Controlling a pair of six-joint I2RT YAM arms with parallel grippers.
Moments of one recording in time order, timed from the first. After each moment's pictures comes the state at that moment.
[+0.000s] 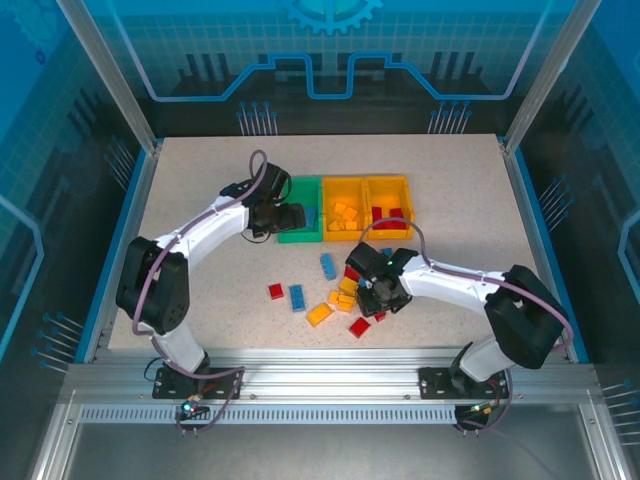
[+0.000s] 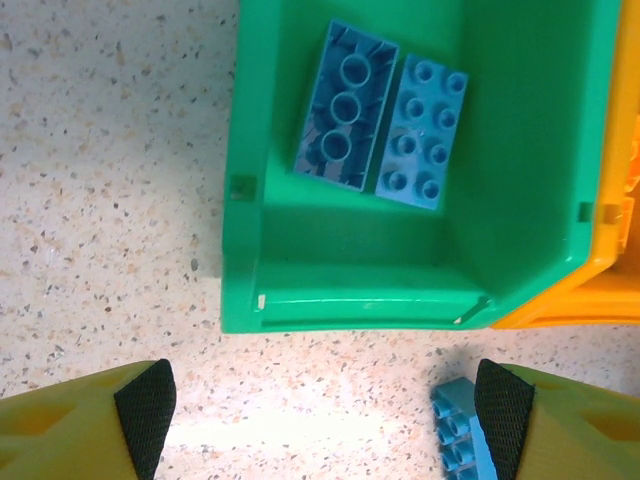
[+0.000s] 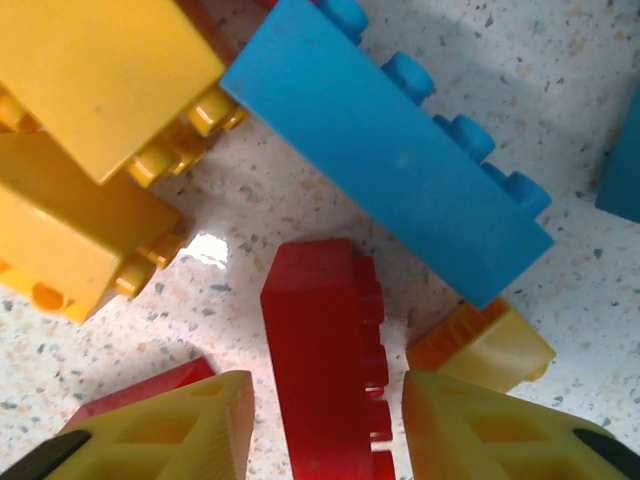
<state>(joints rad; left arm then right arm) -0.39 1.72 1.30 -0.70 0.02 -0.61 0.81 1.52 0.88 -0.80 0.05 0.47</state>
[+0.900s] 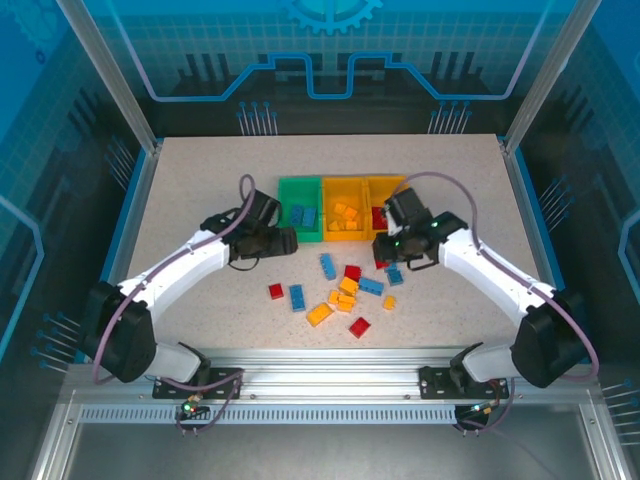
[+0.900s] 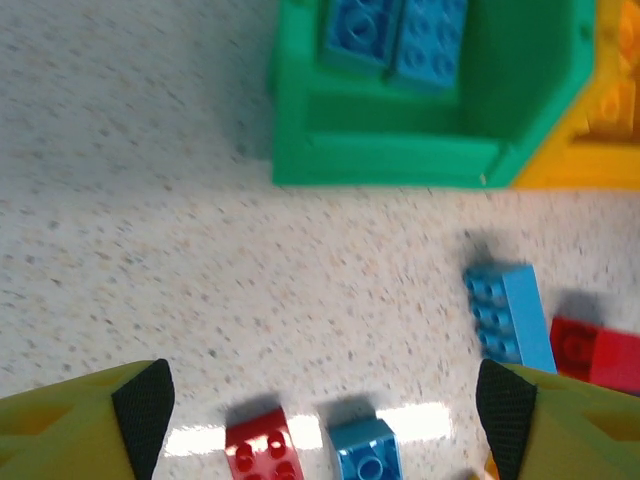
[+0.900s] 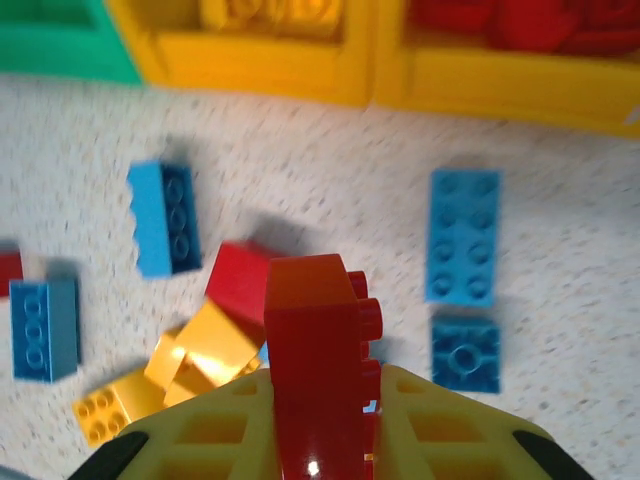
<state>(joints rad) -0.50 1.41 1.03 -0.69 -0.05 -0.60 0.47 1.39 1.09 -0.80 -0.07 0.41</state>
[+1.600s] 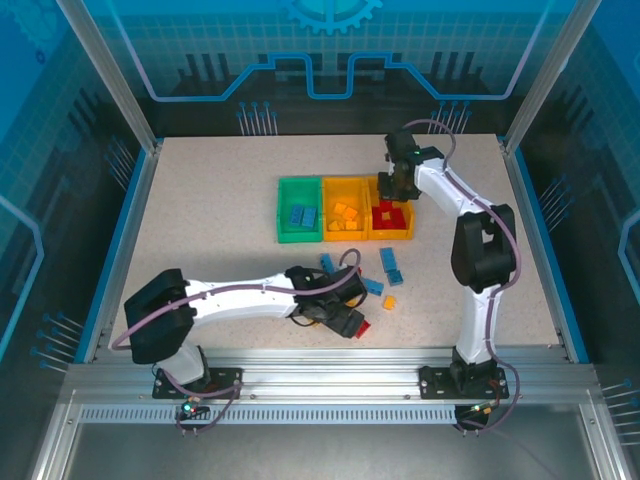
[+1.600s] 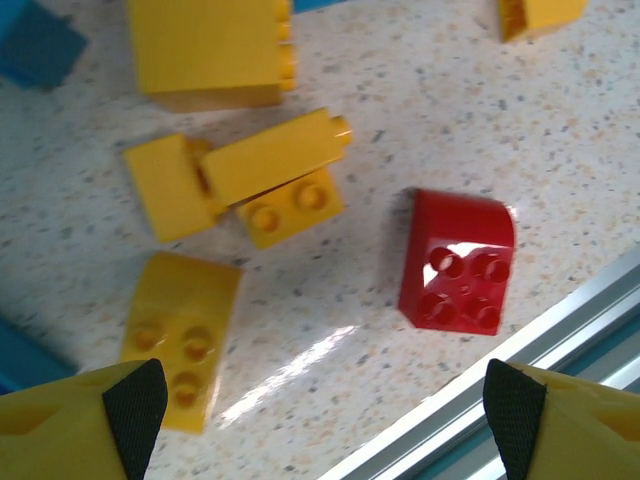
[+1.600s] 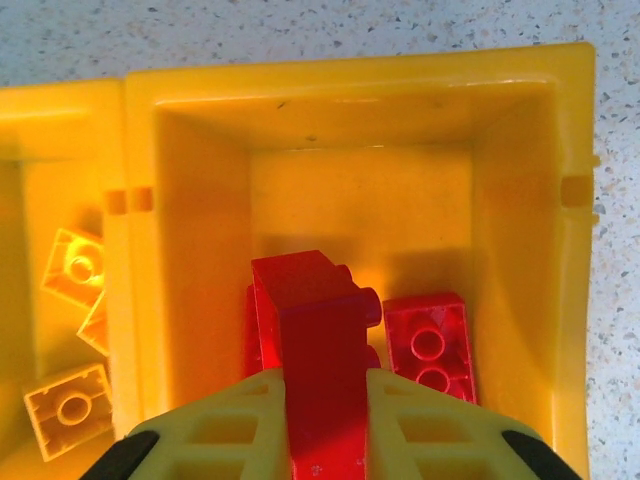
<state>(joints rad) -1.12 1.65 1.10 -0.68 -0.08 -0.57 0.27 2.06 1.76 -0.87 0.01 0.32</state>
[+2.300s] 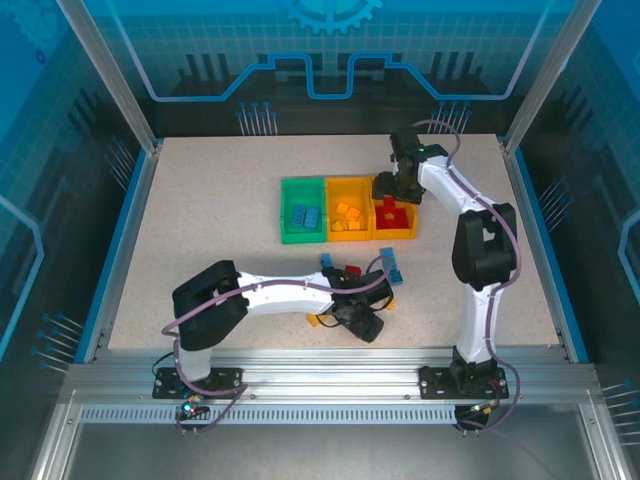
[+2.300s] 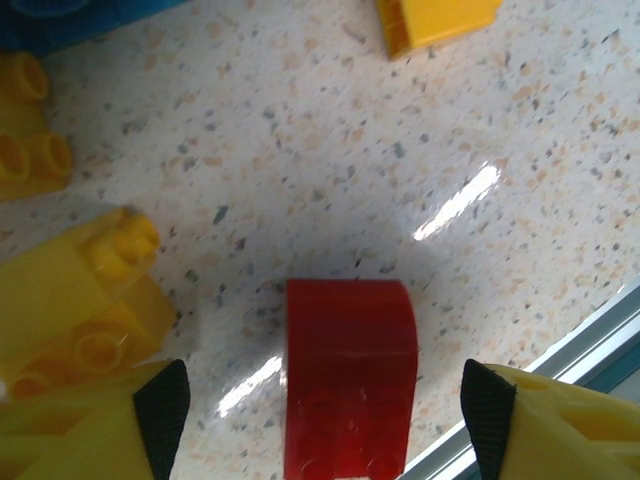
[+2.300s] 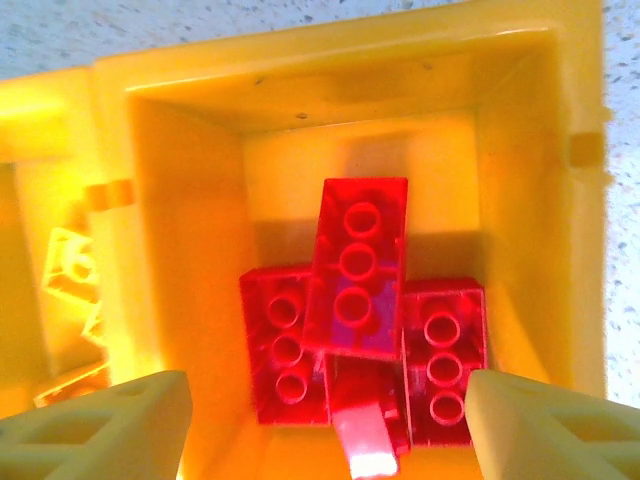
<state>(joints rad) -1.14 1.90 1.27 -0.66 0.02 -0.52 0.25 2.03 1.76 -0.92 -0.04 0.36</state>
